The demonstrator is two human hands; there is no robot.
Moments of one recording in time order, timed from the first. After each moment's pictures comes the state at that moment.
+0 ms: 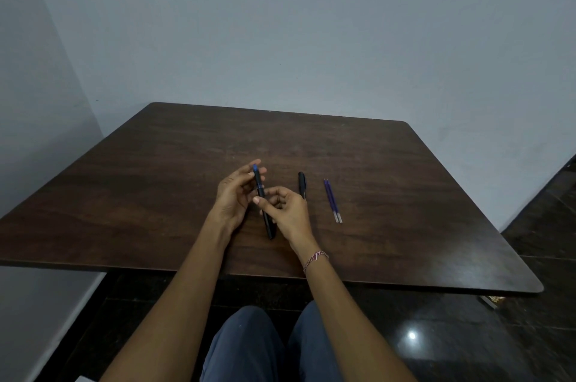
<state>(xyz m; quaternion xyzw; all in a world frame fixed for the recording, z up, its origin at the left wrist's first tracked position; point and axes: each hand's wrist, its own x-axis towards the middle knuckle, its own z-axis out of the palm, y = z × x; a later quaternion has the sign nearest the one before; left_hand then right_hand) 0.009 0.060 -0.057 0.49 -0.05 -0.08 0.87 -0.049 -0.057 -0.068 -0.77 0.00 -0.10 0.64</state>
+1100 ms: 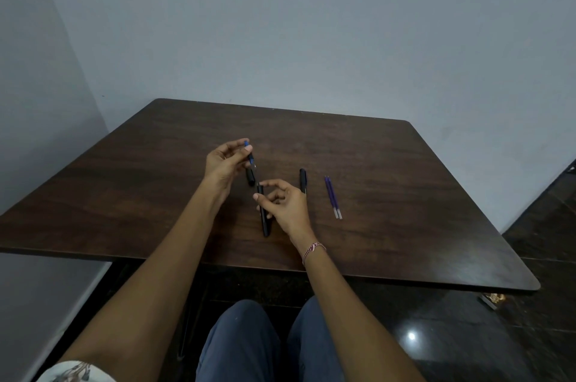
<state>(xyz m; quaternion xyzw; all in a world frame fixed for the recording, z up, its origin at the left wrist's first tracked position) 0.028 0.075 -0.022 0.57 -0.03 0.01 0.82 -0.051 -0.057 -0.065 -0.77 -0.02 -0.09 0.63</state>
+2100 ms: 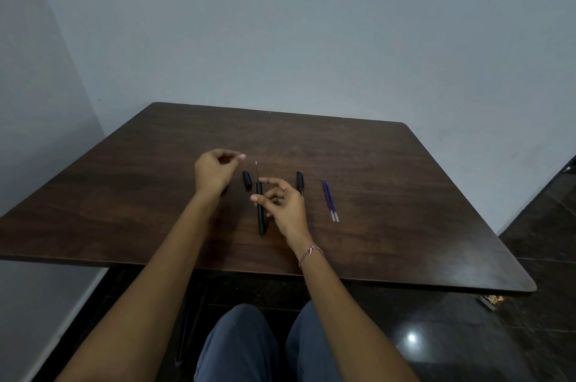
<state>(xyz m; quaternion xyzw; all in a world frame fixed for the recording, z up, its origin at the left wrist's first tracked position) 0.032 0.080 -0.022 0.81 0.03 0.13 0.57 -0.048 -0.057 -0.065 -0.74 -0.03 -0.12 0.66</state>
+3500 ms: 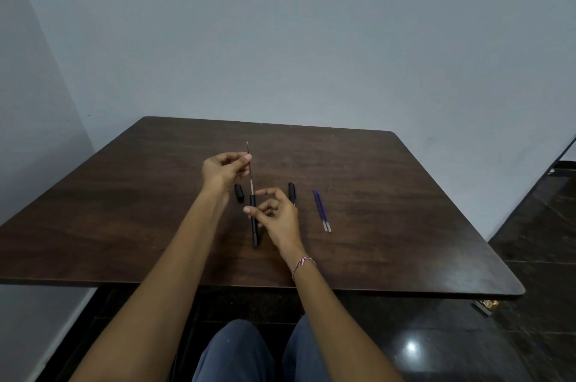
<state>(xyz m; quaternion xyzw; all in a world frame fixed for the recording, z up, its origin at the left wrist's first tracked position) 0.031 0.050 0.002 0.61 0.02 0.04 0.79 -0.047 -0.058 -0.066 -0.74 -0.02 -0.14 0.66</state>
